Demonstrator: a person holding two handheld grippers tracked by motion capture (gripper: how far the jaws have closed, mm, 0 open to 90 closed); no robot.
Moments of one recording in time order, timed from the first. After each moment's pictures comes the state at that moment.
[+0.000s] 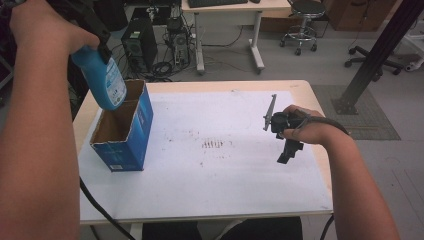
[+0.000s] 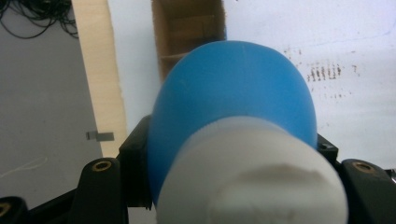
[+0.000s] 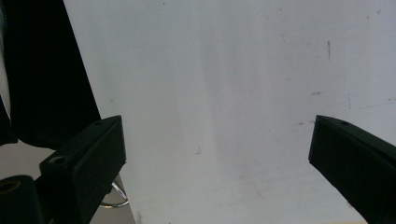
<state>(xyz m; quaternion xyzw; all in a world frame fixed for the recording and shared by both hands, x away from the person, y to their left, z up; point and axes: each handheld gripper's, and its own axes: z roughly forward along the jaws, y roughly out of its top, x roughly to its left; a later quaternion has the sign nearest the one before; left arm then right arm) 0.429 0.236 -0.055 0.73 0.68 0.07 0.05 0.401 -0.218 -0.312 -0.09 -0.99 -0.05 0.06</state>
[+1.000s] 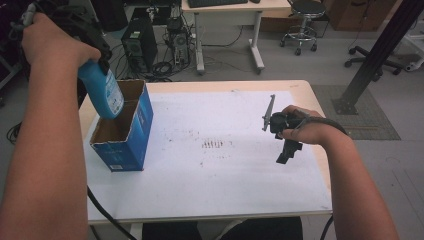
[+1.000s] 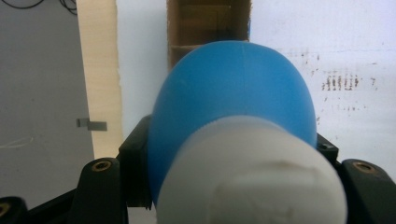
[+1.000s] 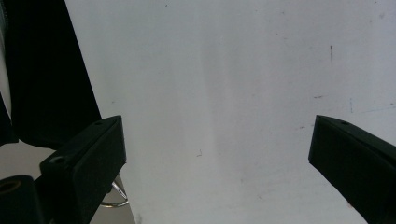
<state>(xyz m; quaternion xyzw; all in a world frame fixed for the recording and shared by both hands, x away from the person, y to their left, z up) 0.437 0.252 -0.093 0.69 0.72 0.05 0.04 0.401 -0.215 -0.314 -0.09 -0.99 -0.05 0.06</state>
